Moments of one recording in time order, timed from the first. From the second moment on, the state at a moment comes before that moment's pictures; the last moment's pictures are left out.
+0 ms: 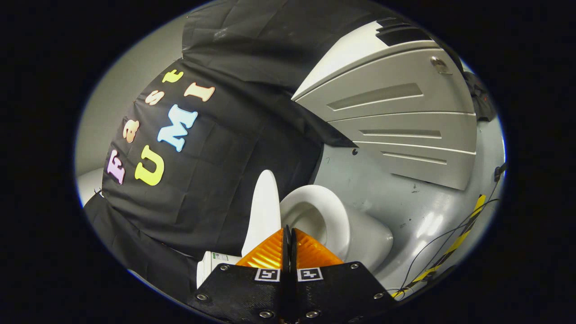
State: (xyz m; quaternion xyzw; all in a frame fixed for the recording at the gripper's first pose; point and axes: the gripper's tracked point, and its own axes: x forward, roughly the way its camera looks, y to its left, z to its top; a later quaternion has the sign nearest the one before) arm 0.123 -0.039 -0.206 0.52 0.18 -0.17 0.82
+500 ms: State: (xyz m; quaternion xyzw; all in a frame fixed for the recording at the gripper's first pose) arm 0.137 -0.007 -0.127 0.48 0.15 -0.14 0.86
